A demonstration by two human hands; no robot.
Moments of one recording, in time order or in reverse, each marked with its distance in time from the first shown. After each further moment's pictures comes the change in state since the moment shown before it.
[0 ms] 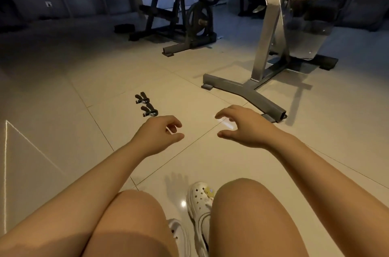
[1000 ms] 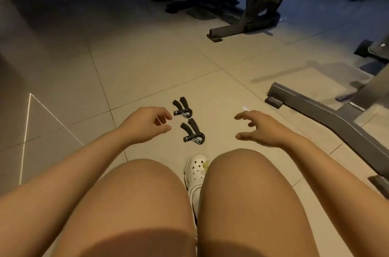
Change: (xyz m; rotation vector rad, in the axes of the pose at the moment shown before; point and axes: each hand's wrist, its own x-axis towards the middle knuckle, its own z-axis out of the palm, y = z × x) left_hand 0.348 -0.322 -0.160 0.126 -0.034 -0.116; right_hand 0.492 -0.002 0.122 0.212 -0.256 0.079
